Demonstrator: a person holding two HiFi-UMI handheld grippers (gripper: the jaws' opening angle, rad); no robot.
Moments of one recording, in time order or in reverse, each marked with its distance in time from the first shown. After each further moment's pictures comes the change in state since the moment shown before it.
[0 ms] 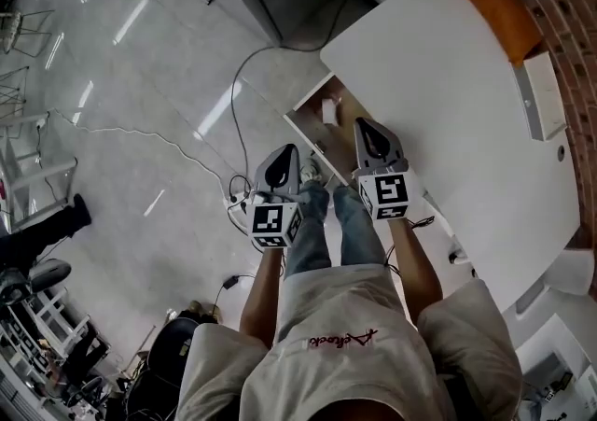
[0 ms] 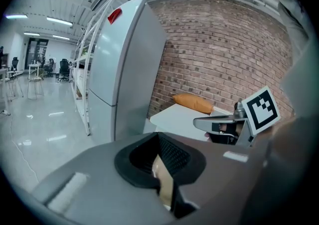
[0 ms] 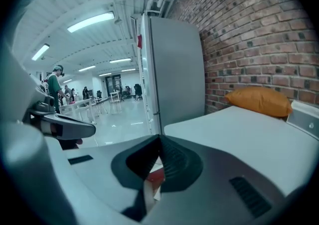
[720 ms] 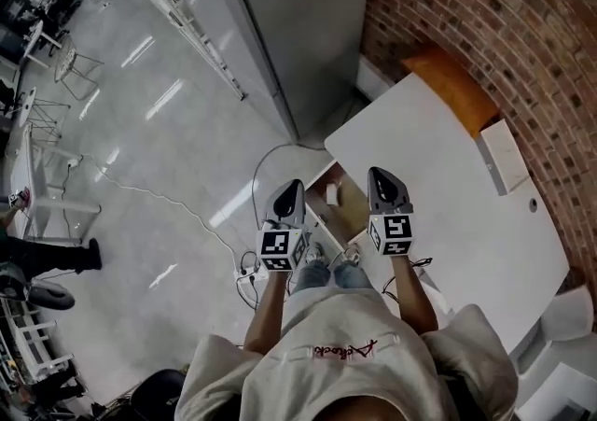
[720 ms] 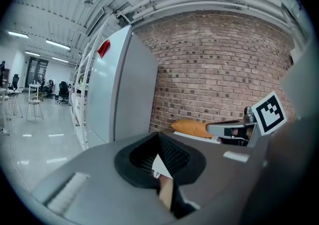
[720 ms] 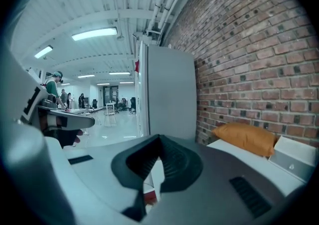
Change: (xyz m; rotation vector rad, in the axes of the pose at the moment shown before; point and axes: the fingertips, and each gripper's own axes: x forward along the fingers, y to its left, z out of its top) left arm -0.038 -0.039 0.149 0.103 -0.224 0.025; right arm -0.079 -0.035 0.134 -0.058 -0.186 -0.075
